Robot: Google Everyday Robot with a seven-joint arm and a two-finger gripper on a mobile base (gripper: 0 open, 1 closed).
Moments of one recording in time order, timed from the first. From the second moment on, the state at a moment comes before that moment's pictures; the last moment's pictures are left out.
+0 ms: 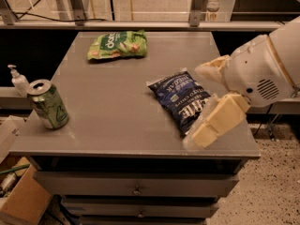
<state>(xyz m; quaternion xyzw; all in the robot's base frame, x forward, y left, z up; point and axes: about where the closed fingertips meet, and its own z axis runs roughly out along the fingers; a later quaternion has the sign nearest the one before) 0.401 -0.084 0.954 -0.56 0.74 0.22 0.30</state>
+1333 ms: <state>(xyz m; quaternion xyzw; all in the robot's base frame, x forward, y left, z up) 0.408 -0.002 0.936 -0.54 0.69 0.28 0.39</state>
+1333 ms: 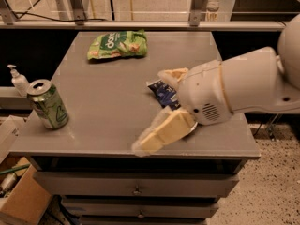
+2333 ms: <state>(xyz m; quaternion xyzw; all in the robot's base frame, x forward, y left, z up) 0.467 0.111 0.889 -0.50 0.65 0.33 0.46</state>
